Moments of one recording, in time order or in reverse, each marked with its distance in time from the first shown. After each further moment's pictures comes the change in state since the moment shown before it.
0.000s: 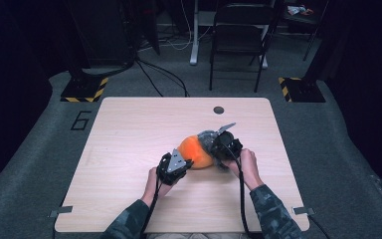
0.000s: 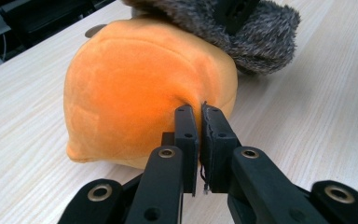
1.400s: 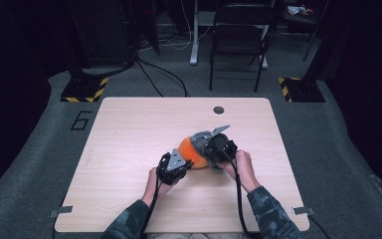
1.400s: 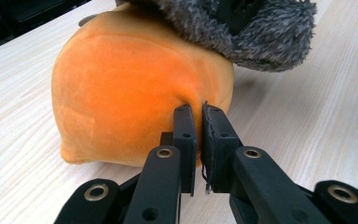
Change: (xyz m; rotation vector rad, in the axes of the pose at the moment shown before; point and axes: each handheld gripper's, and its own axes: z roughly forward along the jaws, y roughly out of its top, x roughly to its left) left arm 0.003 -0.004 0.004 0.017 -0.022 -0.023; right arm 0.019 0.006 -0.005 -0.037 0.034 -0.071
